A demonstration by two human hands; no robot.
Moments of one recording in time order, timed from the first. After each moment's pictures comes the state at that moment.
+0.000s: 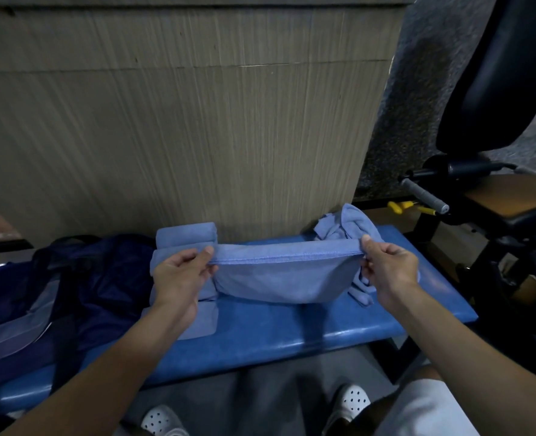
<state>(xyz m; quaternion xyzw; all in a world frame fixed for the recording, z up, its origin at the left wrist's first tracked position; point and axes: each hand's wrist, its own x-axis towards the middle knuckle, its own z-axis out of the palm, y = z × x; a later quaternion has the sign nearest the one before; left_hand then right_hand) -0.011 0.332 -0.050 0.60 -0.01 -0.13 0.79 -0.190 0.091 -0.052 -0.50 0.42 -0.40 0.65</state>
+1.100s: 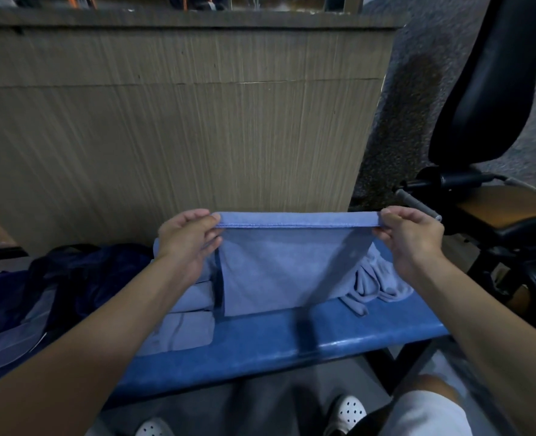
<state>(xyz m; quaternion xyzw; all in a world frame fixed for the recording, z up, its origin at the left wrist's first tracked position) 0.007 0.300 0.022 0.60 -0.04 -0.18 0.78 -0.190 0.063 0.019 -0.47 0.37 -0.48 0.64</state>
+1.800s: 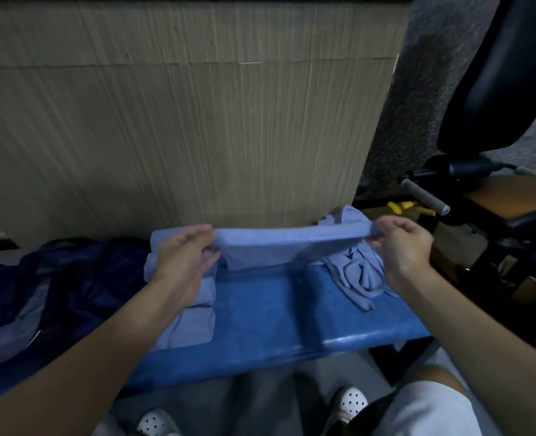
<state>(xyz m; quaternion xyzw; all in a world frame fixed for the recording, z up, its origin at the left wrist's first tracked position) 0.011 0.307 -0.020 0.61 -0.03 -0.20 0.77 -0.176 0.074 -0.012 -0.48 0.41 -0.45 0.63</state>
